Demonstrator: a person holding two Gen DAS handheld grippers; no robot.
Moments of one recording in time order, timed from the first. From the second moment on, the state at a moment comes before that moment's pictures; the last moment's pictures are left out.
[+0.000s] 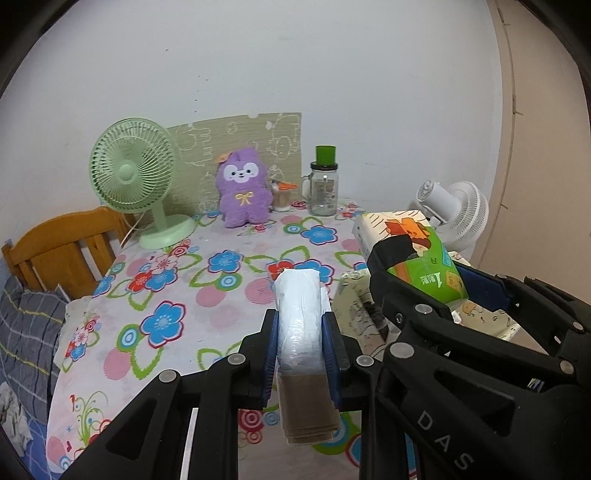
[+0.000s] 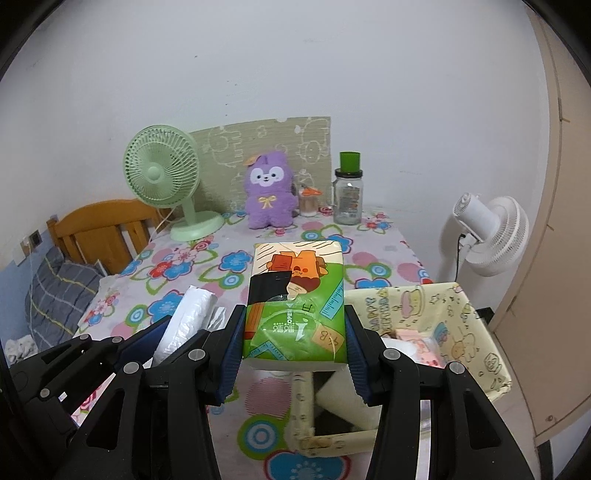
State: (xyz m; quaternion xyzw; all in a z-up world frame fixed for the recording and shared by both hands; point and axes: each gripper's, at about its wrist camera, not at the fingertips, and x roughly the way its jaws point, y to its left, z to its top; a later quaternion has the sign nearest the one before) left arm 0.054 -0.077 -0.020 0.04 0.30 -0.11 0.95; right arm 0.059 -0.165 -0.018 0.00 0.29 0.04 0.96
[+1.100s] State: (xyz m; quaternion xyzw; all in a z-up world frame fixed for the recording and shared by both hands) left arm 0.082 -0.171 -0.033 0.07 0.31 -0.18 0.93; right arm 0.074 -0.262 -0.031 0.03 0.30 -0.02 0.95
